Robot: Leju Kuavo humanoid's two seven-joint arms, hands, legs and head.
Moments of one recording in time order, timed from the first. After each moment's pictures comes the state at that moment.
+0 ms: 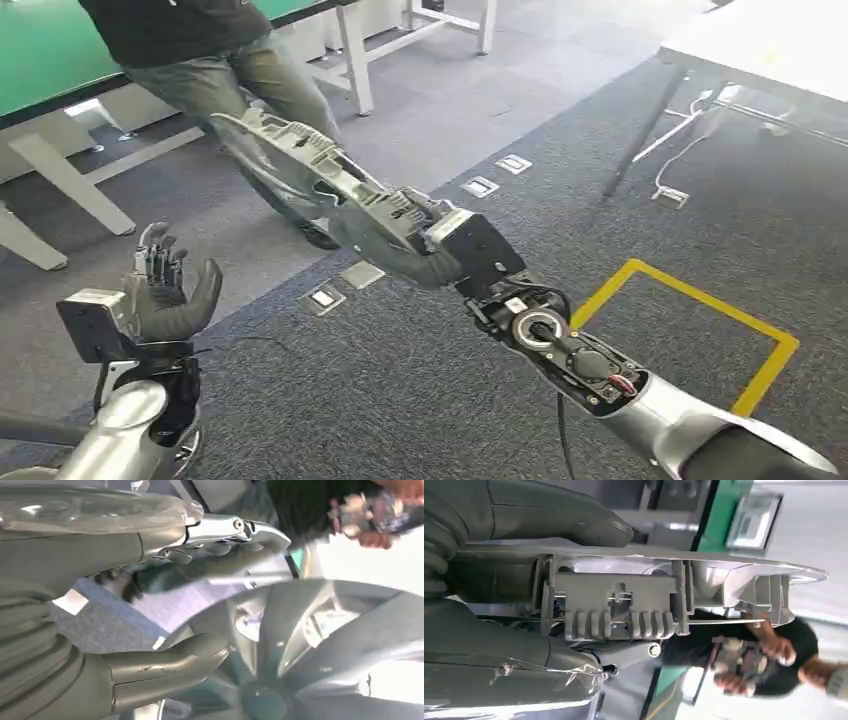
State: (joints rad) left arm -0.35 0.01 -0.47 -1.27 0.18 0.32 -0.48; right arm -0.43 -0.07 0.57 -1.54 0.05 -0.17 -0.22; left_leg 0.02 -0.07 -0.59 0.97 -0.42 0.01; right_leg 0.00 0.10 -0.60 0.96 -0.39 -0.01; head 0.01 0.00
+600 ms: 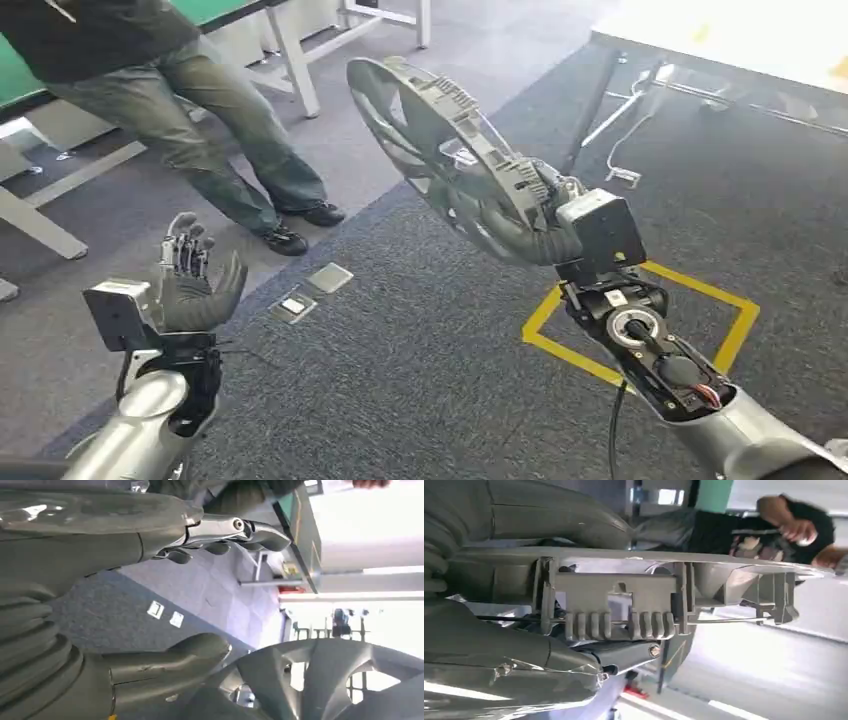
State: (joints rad) left arm -0.33 0.01 -0.47 -1.30 0.18 0.31 -0.47; right arm -0.37 -0.18 0.40 -1.66 0.09 -0.21 -0.19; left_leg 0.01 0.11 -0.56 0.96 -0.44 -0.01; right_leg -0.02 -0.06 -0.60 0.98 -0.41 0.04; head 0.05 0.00
